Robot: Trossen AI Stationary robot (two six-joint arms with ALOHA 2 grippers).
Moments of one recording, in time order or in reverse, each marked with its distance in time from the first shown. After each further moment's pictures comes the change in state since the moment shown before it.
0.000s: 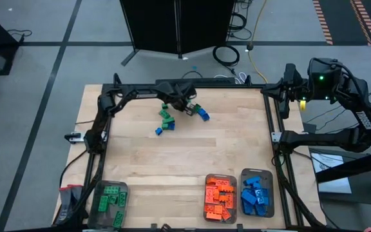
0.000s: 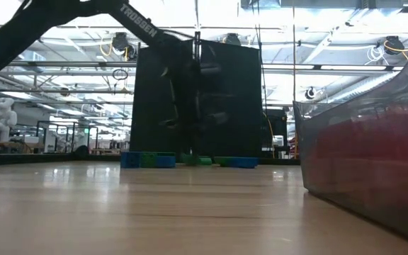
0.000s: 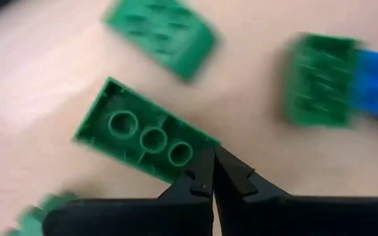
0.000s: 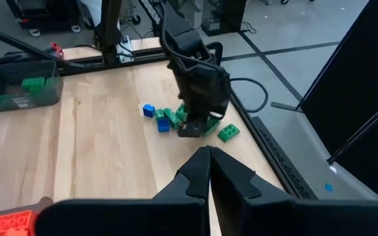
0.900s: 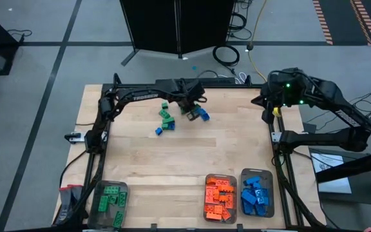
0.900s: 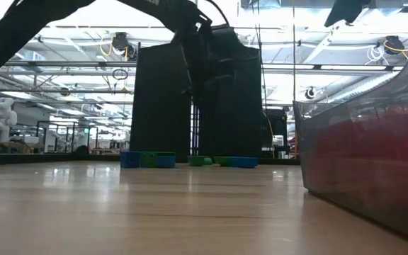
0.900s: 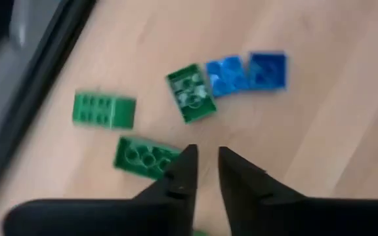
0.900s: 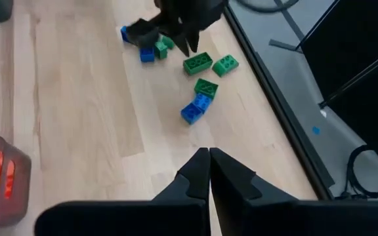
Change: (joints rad) left arm -0.100 -0.017 0.282 -0.242 -0.008 0.431; right arm 0.000 0.011 -0.252 -0.007 0.074 -0.071
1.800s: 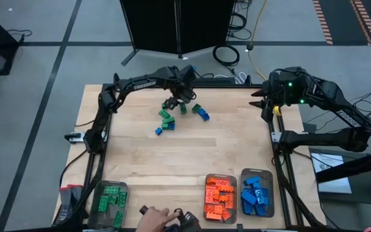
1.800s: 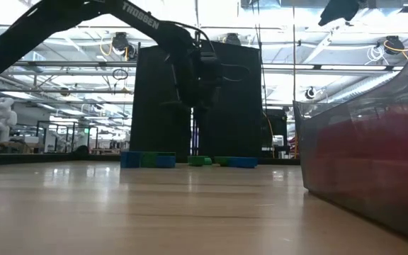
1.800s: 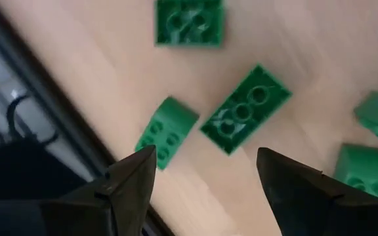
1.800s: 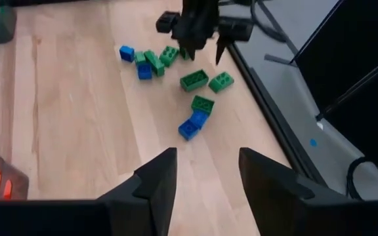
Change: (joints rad) left arm 0.186 0.050 -0.002 -0.040 0.124 1.301; right arm 0.000 -0.007 0.000 0.055 0.000 0.013
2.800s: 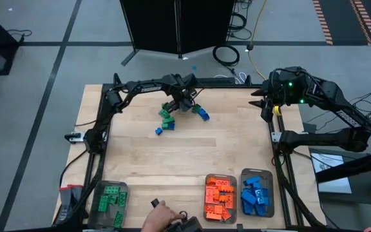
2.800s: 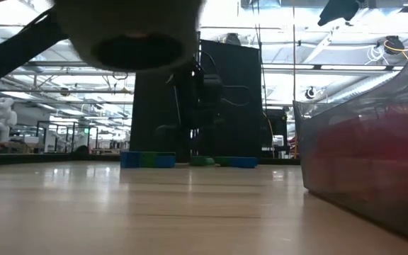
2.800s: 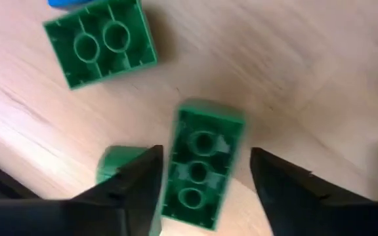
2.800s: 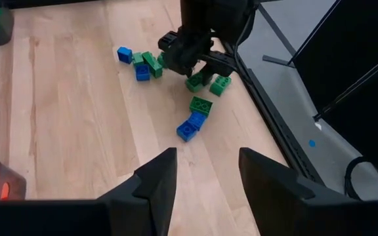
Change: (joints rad) left arm -0.006 0.094 -0.081 0.110 0.032 0.294; right arm 0.000 0.000 -0.001 0.011 0.006 0.002
